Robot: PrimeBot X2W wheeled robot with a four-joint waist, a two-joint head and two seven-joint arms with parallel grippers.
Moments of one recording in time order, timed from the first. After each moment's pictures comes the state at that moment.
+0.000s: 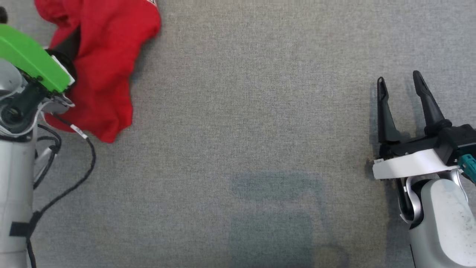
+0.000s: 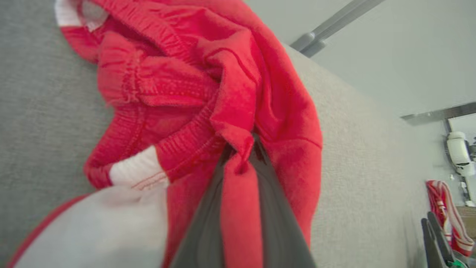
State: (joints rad) left arm -0.87 0.40 -0.21 0.49 -1.13 -0.13 0.52; right arm -0.29 -0.10 -0.04 0.05 0.03 0.13 -0.26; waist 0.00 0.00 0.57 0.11
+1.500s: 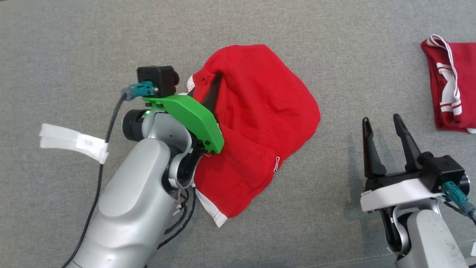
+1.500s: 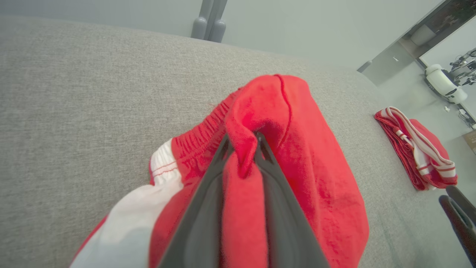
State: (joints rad) left arm -0.68 0.10 -0.53 0.34 -0.75 0.09 0.19; right arm -0.17 -0.05 -0.03 0.11 0.14 0.13 -0.26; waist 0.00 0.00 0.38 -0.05
